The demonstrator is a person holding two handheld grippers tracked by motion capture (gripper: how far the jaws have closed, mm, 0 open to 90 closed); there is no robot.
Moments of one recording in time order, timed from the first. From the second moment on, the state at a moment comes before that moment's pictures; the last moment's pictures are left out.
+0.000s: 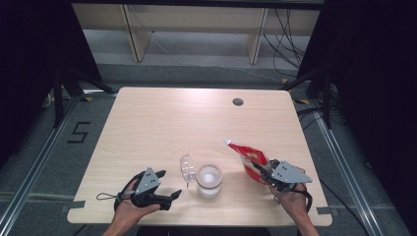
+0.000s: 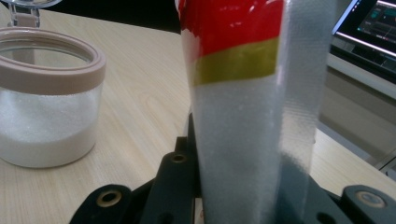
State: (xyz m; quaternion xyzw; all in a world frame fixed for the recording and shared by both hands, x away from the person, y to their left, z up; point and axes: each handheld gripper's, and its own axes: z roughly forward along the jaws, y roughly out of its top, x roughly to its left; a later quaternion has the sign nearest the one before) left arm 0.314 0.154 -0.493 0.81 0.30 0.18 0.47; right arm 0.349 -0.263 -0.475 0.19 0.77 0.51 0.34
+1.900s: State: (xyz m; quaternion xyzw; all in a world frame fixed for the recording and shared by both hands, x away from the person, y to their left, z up) left arm 0.312 0.154 -0.493 0.80 0.32 0.18 0.48; right arm 0.309 -0.287 -0.472 0.37 0.70 0.54 0.28
